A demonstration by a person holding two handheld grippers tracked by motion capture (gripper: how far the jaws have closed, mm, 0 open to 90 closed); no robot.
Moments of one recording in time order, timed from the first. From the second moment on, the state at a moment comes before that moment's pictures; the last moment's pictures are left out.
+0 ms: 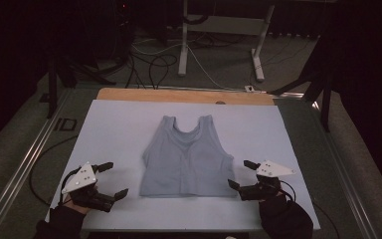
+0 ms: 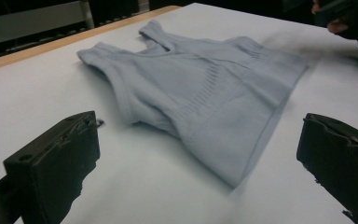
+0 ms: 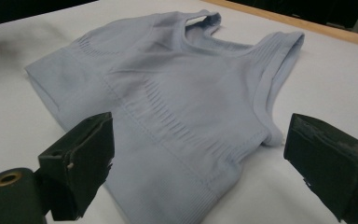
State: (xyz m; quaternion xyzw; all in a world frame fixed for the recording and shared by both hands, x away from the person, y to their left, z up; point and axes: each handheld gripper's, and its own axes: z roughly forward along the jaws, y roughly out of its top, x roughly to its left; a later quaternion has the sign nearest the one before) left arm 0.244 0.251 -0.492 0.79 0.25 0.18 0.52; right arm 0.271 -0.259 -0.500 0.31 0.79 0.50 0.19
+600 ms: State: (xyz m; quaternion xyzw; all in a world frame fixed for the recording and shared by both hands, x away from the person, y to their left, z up) left arm 0.254 0.238 -0.473 0.80 0.24 0.16 0.52; right arm 0.312 -0.225 -0.455 0.26 0.80 0.50 0.20
